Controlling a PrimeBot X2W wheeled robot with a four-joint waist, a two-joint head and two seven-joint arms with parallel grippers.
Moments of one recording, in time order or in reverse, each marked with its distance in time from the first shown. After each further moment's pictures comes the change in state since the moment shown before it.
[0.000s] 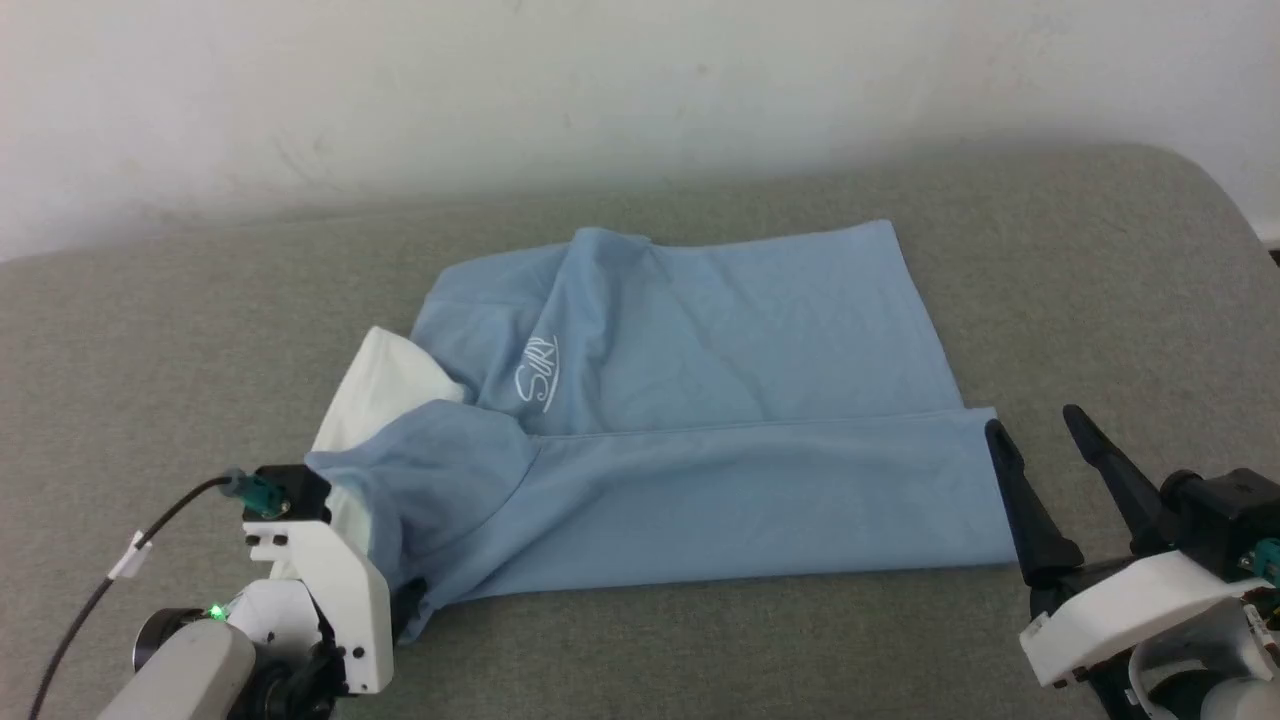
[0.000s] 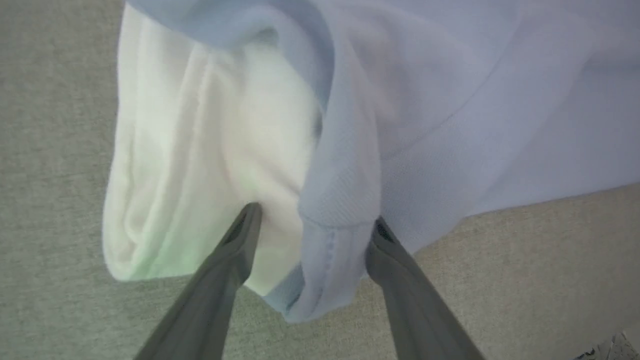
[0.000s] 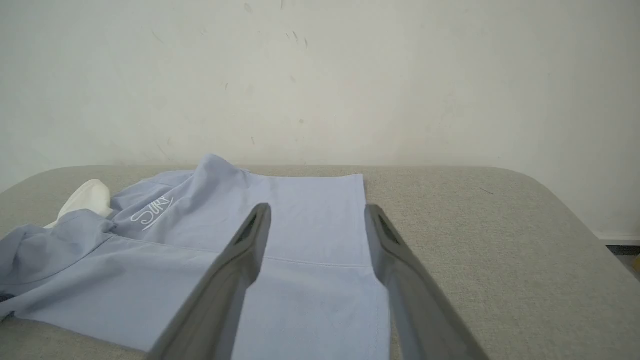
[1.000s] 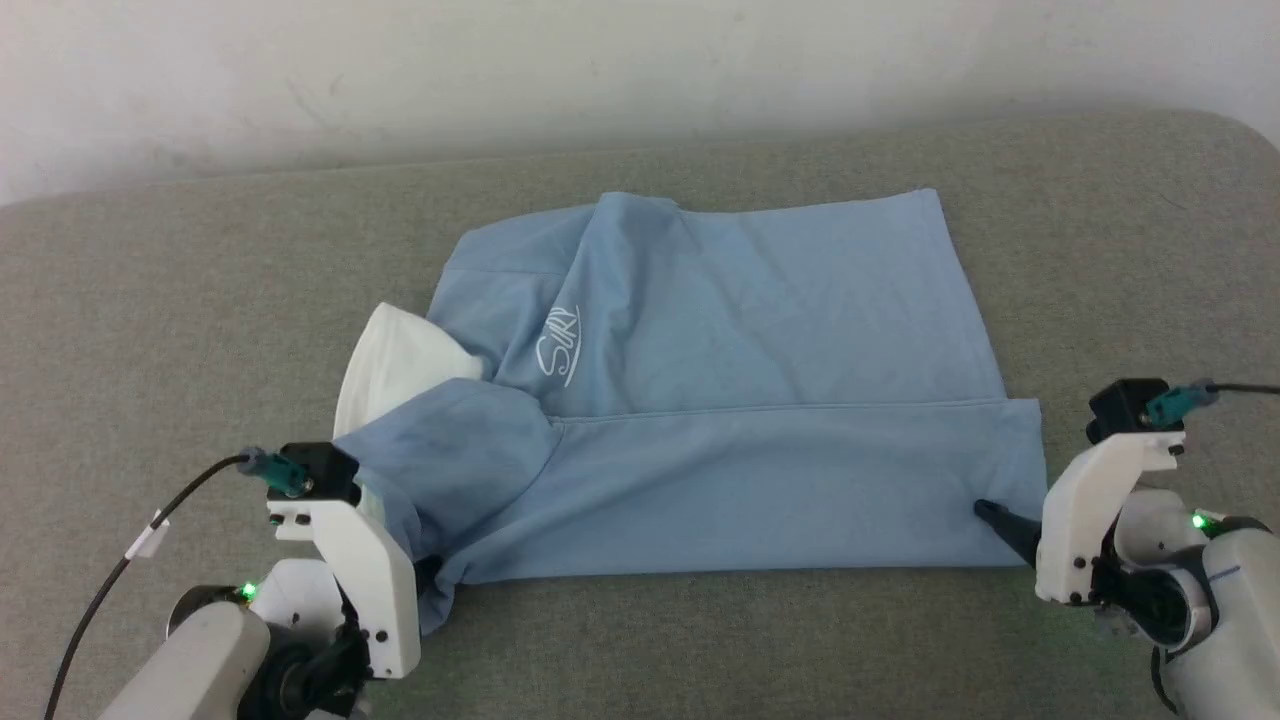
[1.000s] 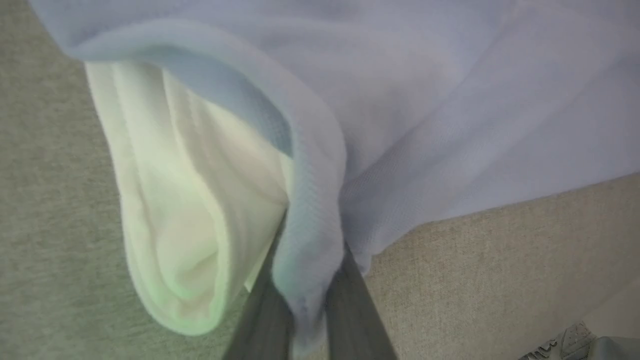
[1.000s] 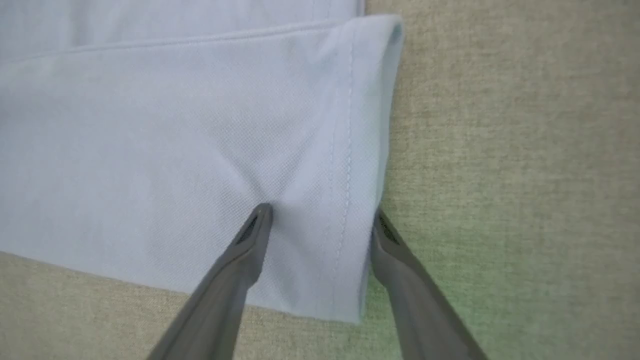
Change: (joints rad) left arm -0.017 -0.017 -0.004 -0.062 -0.044 -0.005 0.035; right arm -0.358 -0.131 0.082 0.624 0.272 -0.001 0.564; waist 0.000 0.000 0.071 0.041
